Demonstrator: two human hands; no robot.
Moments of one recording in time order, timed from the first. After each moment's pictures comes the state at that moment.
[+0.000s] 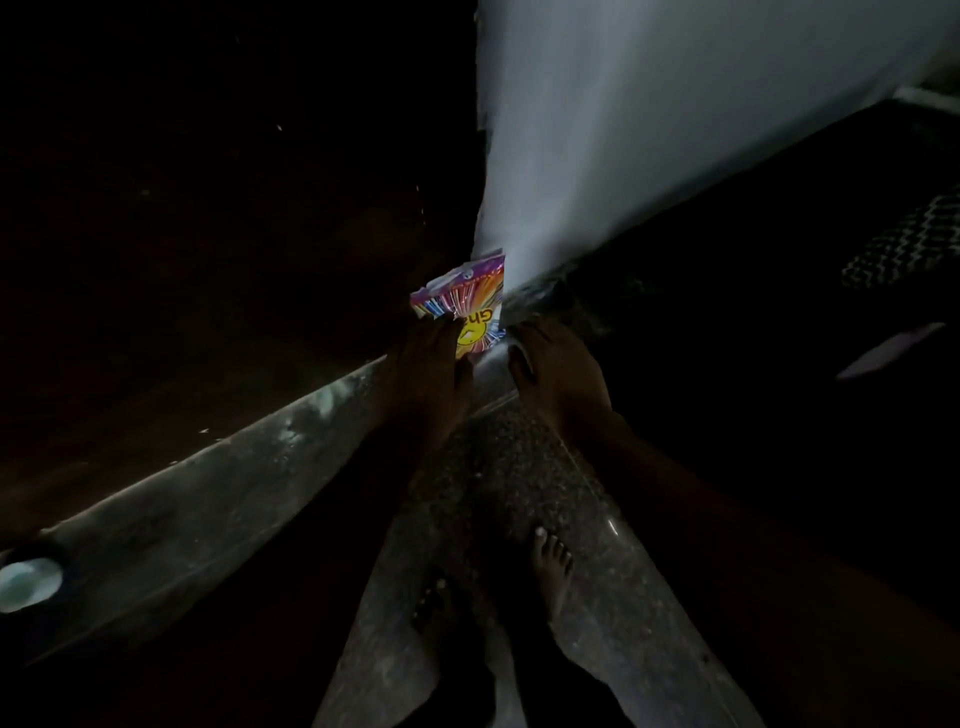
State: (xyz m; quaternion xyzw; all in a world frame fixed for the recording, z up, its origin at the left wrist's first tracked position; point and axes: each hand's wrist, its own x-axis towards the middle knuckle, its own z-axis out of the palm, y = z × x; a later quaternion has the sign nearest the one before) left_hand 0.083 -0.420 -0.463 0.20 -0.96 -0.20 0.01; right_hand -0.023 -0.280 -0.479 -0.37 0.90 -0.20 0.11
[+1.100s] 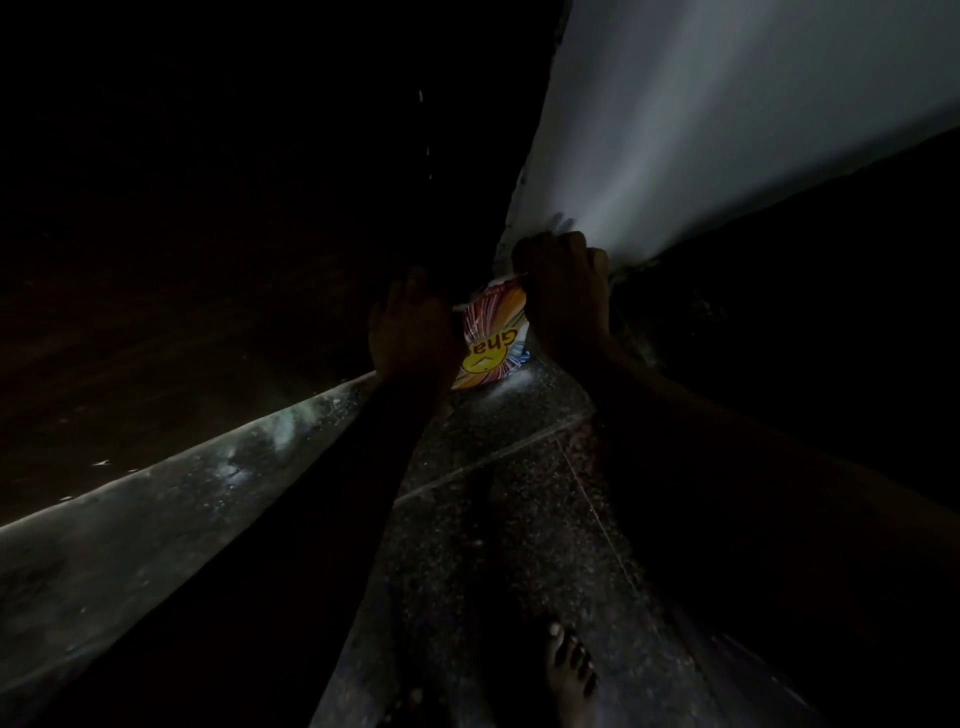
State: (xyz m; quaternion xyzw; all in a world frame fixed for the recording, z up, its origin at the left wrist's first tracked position) left_hand -0.020 -0.482 -0.612 0.34 -0.93 -0.15 0.01; right_hand -0.147 -0.380 -0.624 -0.39 0.92 -0.07 -0.04
